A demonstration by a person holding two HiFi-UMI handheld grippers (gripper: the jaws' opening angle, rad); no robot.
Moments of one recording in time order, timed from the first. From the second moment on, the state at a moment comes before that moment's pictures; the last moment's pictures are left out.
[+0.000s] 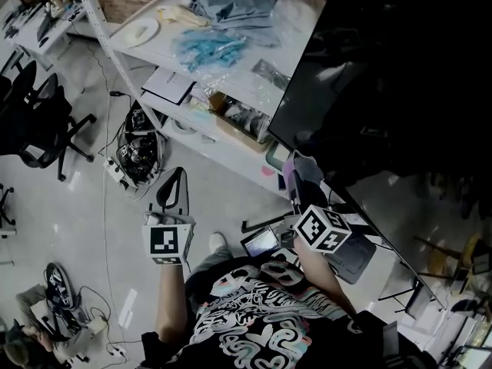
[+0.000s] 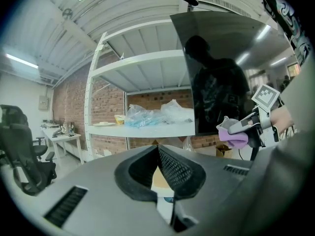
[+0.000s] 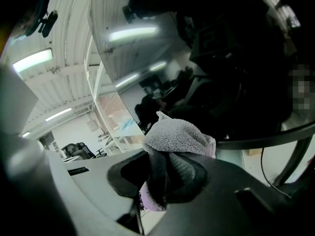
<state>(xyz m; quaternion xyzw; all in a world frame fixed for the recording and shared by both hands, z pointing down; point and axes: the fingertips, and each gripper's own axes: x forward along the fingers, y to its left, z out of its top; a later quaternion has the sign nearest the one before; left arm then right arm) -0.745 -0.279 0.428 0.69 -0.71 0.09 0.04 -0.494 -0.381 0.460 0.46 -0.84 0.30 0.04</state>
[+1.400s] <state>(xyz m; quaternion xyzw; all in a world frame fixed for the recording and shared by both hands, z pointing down) -0.803 -0.300 0.424 0.72 -0.69 0.08 0.03 -0.556 -0.403 0.461 0.47 -0.84 0.27 0.05</state>
